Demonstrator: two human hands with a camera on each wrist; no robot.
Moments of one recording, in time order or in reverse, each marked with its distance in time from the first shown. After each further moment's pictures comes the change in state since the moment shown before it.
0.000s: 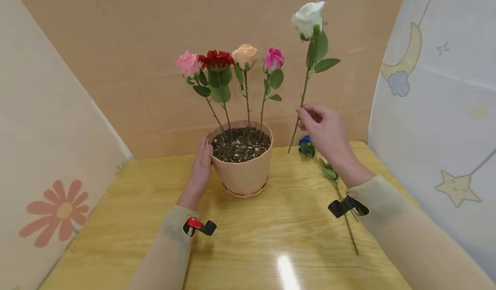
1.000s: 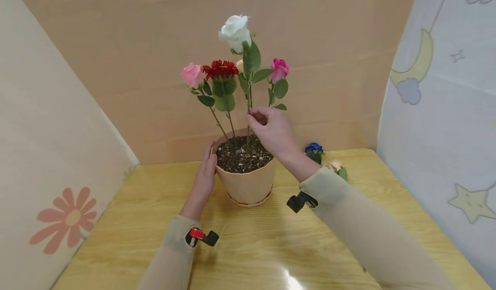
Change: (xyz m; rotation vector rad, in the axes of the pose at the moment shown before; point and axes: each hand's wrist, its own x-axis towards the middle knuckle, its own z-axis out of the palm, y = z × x) left_hand -0.003 -0.006 -0.001 -0.001 -0.001 0.010; right_hand 0.031 -0.054 0.091 0.137 -0.177 -0.117
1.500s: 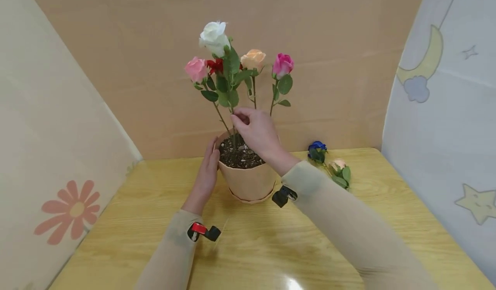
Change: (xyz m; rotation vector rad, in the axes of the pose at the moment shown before) left_hand 0.001 0.001 0.000 0.019 0.021 -0.023; right_hand 0.013 -0.003 0.045 -0.023 -0.070 -0.066
